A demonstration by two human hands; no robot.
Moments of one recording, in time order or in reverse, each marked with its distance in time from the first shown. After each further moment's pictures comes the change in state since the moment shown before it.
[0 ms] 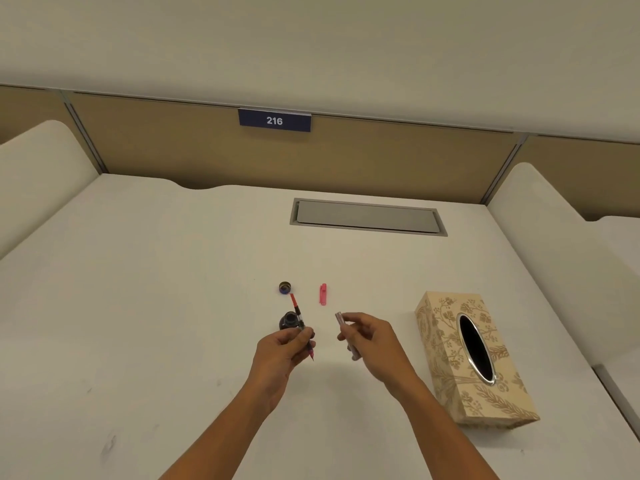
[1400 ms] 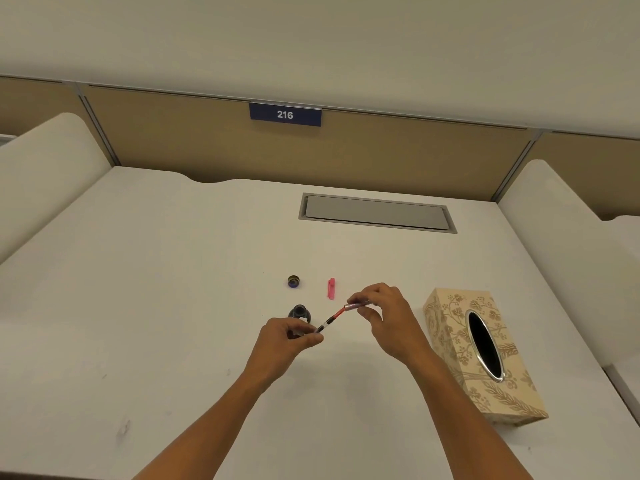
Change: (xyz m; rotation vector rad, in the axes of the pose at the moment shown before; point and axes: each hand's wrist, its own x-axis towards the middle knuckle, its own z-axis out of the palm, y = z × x) left_hand -0.007 0.024 -0.012 0.686 -0.036 0.202; right_hand 0.019 -0.022 -0.016 -0.542 0.030 -0.313
